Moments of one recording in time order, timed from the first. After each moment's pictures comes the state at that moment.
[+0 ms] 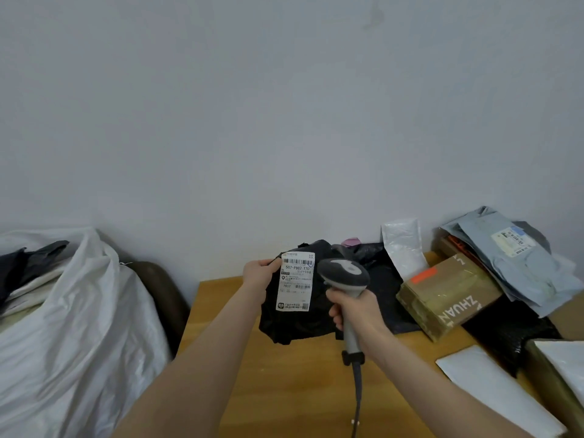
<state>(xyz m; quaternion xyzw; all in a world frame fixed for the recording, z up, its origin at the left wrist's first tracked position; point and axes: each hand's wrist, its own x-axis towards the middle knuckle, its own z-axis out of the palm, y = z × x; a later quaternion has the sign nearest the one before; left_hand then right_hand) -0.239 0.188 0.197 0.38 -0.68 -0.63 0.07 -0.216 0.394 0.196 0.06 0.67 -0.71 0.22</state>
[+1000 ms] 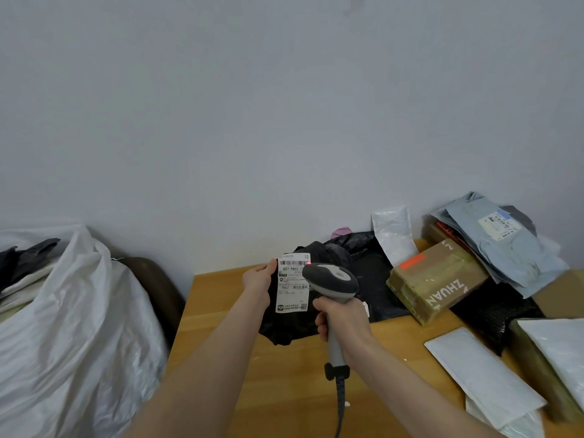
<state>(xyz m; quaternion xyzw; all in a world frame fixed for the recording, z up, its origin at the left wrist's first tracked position) -0.228 0.224 0.180 0.44 -0.58 -0.68 0.08 -0.173 0.406 0.209 0.11 0.63 -0.73 0.26</state>
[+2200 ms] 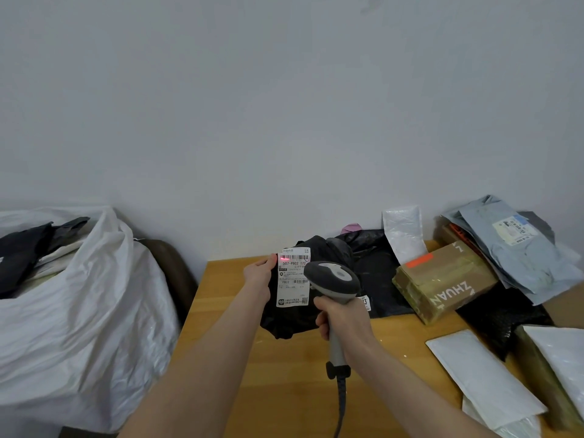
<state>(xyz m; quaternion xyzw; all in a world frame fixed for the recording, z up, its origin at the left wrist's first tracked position) -0.202 0.232 0.184 0.45 -0.55 -0.69 0.12 -0.155 0.423 0.208 0.05 0.64 -0.72 0.27</state>
